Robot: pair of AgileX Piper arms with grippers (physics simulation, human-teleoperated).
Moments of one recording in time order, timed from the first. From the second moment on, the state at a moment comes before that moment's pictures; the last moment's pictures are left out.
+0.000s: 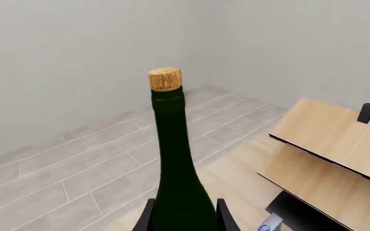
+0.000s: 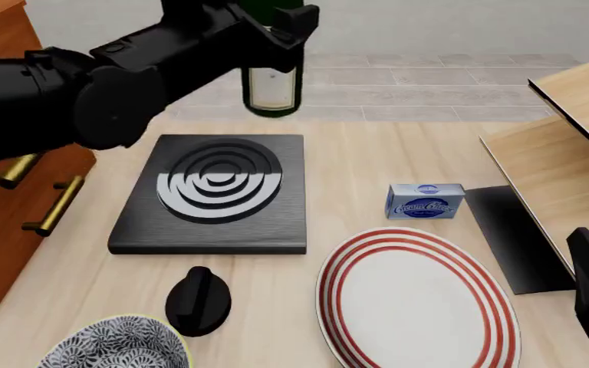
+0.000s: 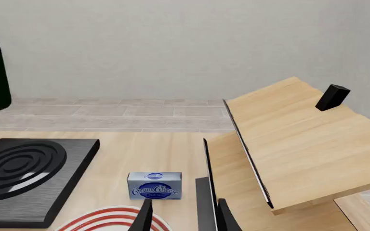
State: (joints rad) left arm -0.65 1.46 -1.09 -0.35 0.08; right arm 0.00 0.01 0.00 0.00 -0.01
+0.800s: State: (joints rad) left arm -0.46 1.33 -1.17 -0.13 0.10; right arm 0.00 0.01 0.00 0.00 -0.01
